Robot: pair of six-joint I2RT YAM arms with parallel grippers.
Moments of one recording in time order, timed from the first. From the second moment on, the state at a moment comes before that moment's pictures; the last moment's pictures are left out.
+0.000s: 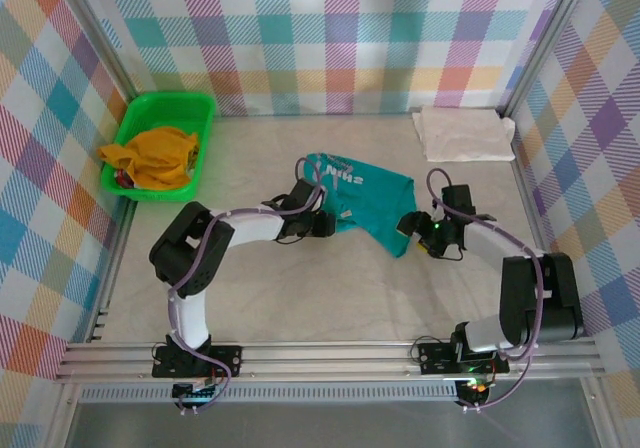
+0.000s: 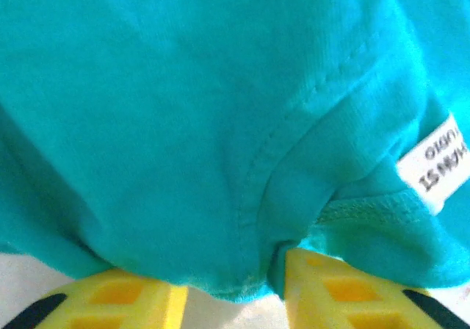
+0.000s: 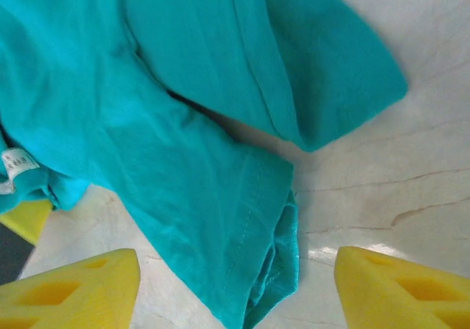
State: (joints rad) left arm -0.65 1.91 1.09 -0.11 0.11 -0.50; right arm 0.11 1.43 0.68 -0.36 -0.45 0.67
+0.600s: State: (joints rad) left arm -0.62 1.69 1.19 -0.24 -0.14 -0.42; right arm 0.13 1.32 0.79 -0.33 -0.45 0.63
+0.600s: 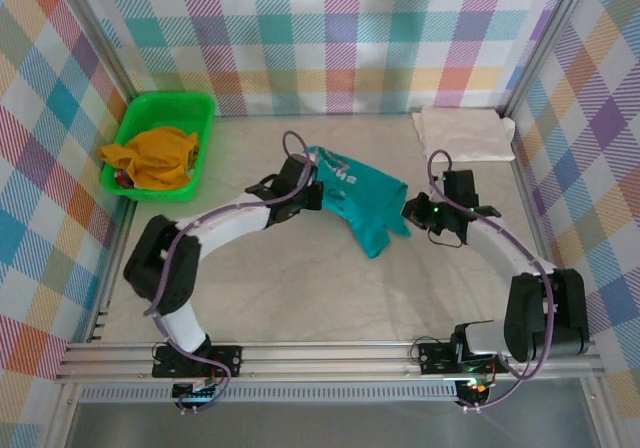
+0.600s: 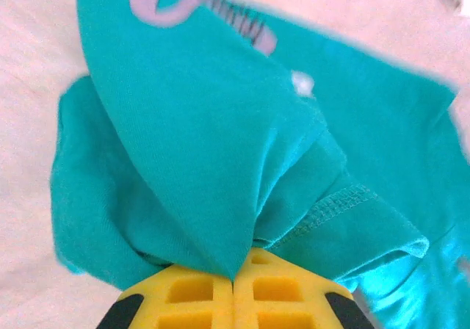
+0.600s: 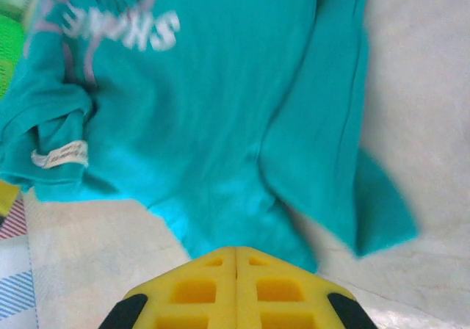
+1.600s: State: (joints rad) left arm -0.64 1.65 1.11 -0.48 -0.19 -0.31; right arm 0.29 1.60 0.81 -0.23 -0.58 0.61
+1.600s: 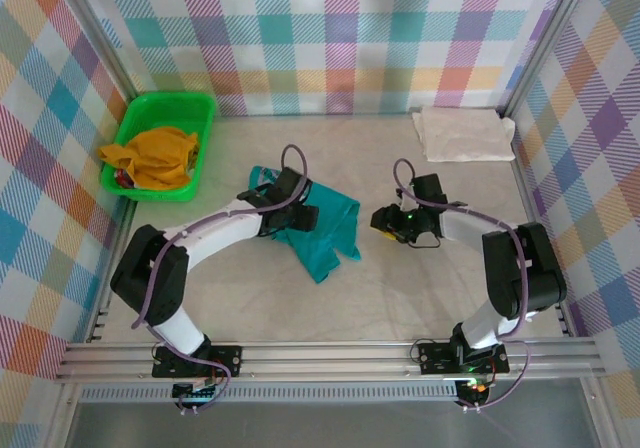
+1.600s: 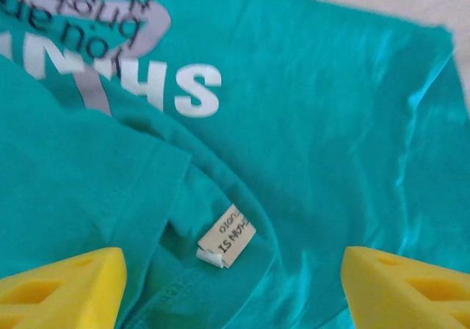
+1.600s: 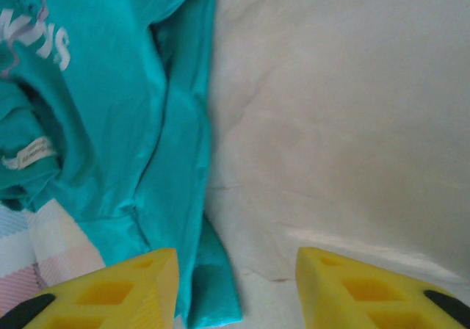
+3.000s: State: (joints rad) left arm -0.53 1.07 1.15 -0.57 -0.43 -0.30; right arm 0.39 1.27 1.22 -0.46 -0.48 0.49
